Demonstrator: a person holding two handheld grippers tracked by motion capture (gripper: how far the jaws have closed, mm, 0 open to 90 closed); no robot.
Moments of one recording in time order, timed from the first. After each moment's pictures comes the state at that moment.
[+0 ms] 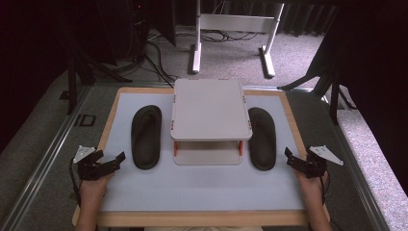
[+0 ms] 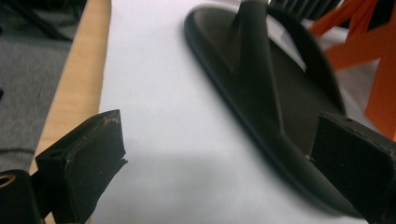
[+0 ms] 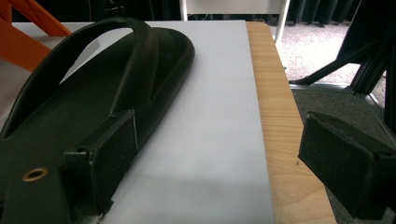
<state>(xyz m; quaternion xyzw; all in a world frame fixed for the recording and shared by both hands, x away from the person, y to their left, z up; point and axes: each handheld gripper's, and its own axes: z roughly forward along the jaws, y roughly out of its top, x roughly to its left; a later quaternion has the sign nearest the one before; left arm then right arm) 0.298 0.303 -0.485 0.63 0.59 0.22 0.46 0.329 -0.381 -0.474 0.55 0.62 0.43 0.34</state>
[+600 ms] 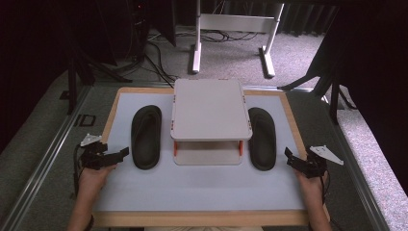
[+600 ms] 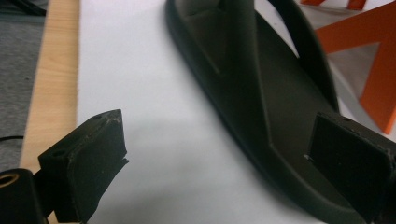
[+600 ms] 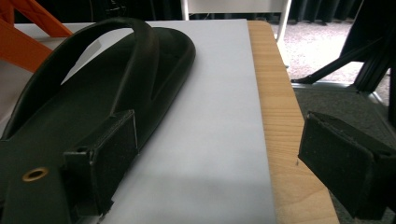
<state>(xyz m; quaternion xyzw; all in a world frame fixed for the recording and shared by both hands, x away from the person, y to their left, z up) 0.328 0.296 -0.456 0.67 0.58 0.18 0.41 0.330 -0.382 -0.475 0.56 0.62 0.43 0.34</state>
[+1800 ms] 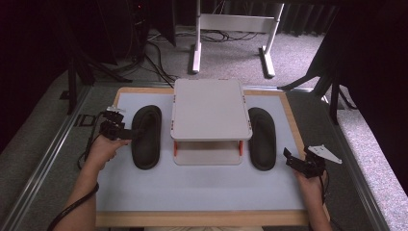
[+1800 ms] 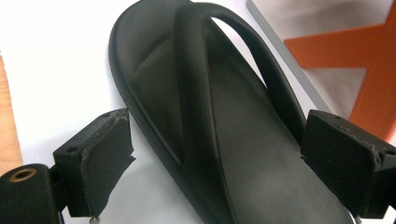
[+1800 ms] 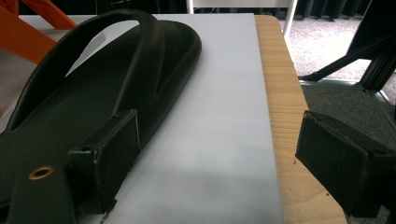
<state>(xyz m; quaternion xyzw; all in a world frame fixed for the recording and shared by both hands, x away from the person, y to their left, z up) 0.411 0.258 -0.413 0.76 0.53 0.13 0.34 0.332 -0.379 -0.476 0.55 0.64 0.43 0.33</state>
